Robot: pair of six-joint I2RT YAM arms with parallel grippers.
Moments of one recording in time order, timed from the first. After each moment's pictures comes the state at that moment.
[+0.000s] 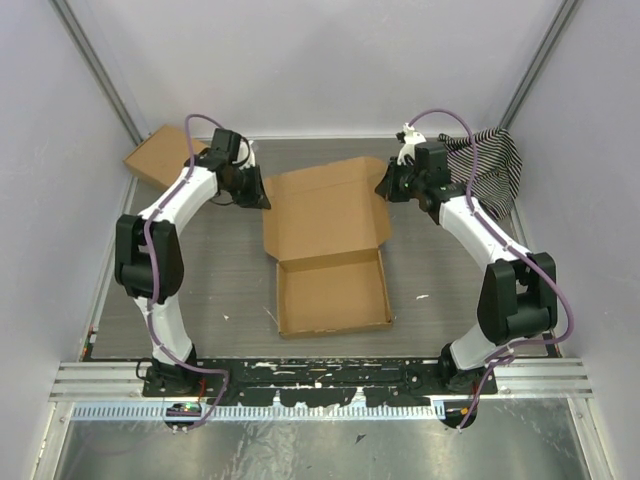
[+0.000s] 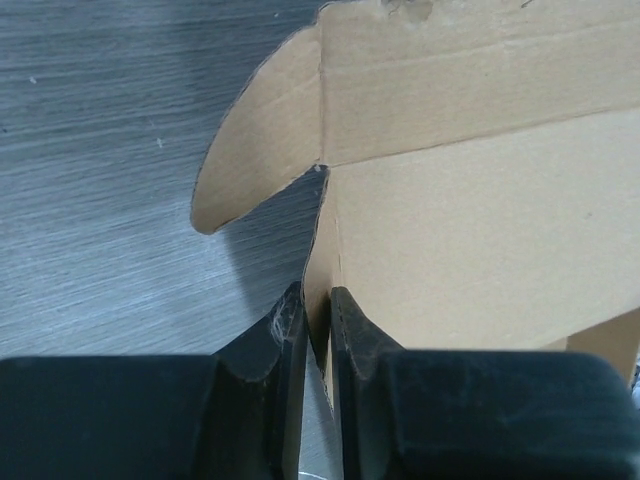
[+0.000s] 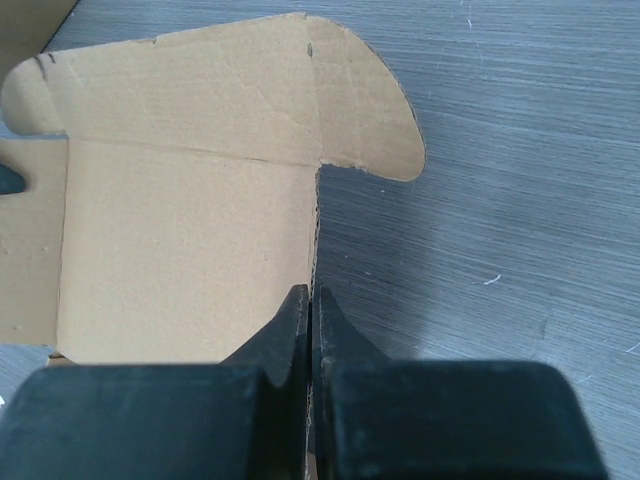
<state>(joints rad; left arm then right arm) -0.25 1.90 1.58 -0.67 0.34 -0.33 0.22 1.57 1.19 -0.20 -0.29 0.22</state>
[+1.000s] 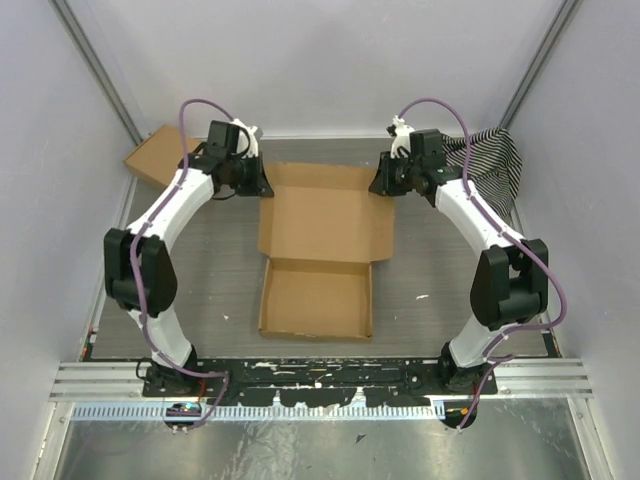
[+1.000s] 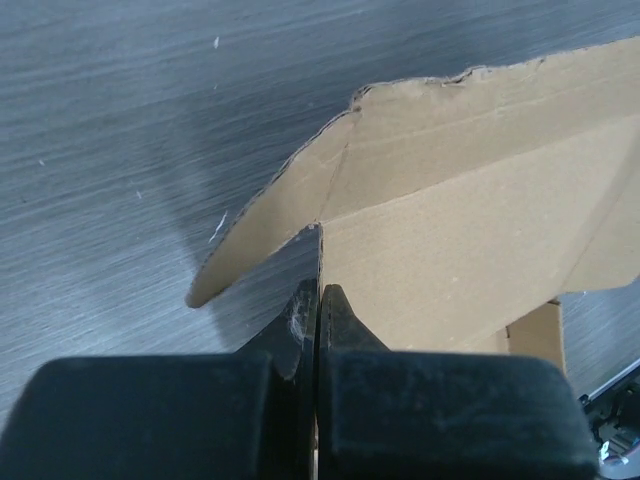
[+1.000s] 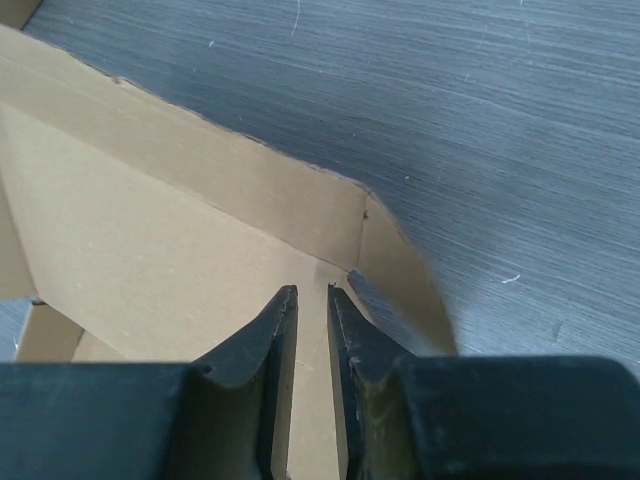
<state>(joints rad) -0.28 1.83 1.59 -0.63 0.33 -0.26 0.22 1.66 1.37 -0.39 -0.36 0.15</state>
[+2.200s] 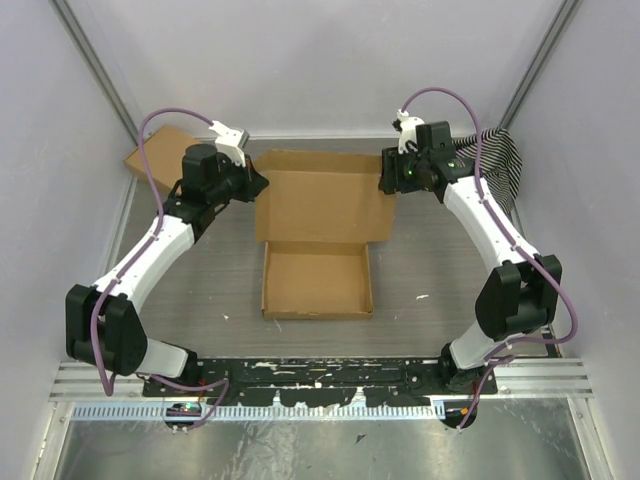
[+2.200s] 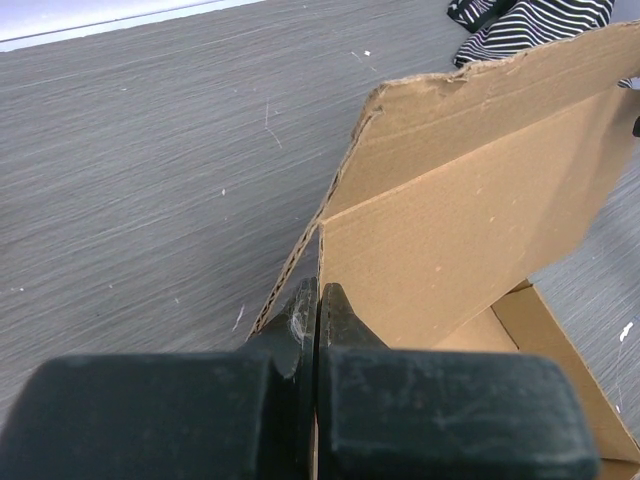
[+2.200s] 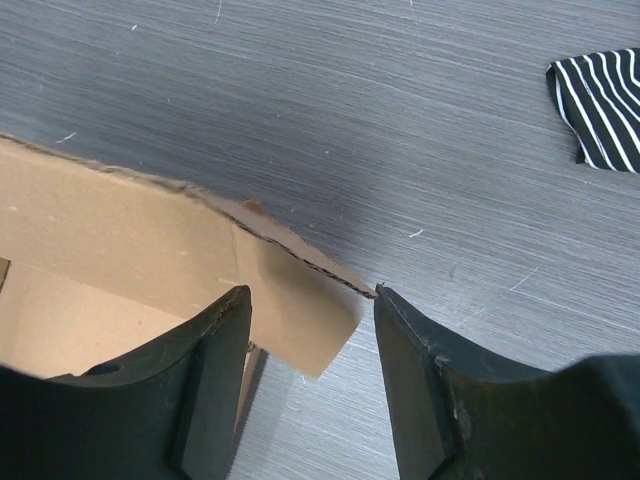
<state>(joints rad) -0.31 1.41 1.12 -0.06 0.29 -0.18 0.22 1.59 1.47 -0.59 -0.20 0.03</state>
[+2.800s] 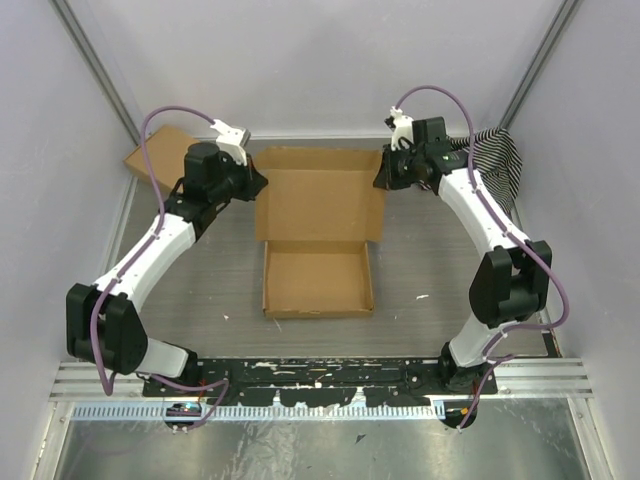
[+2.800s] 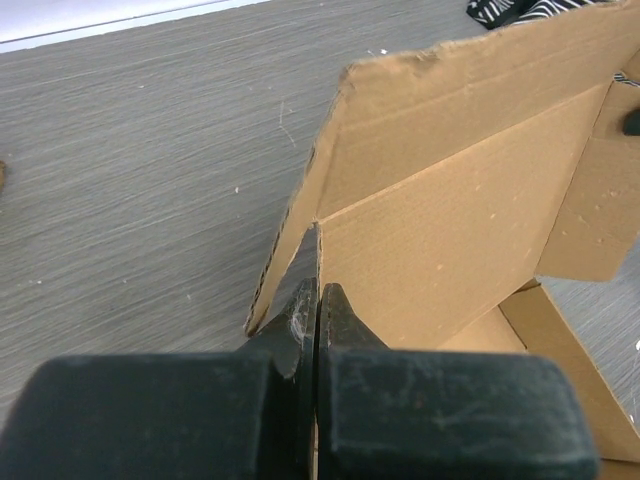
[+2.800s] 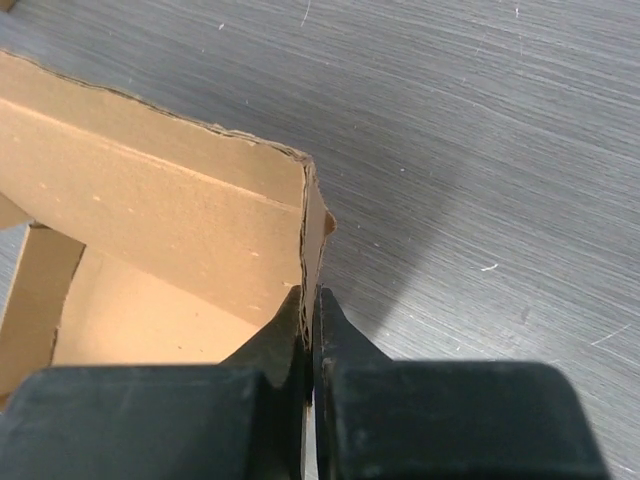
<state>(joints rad) -0.32 1.41 1.13 -0.08 0.26 -0.17 0.21 1.66 1.50 -0.57 -0.39 0.04</state>
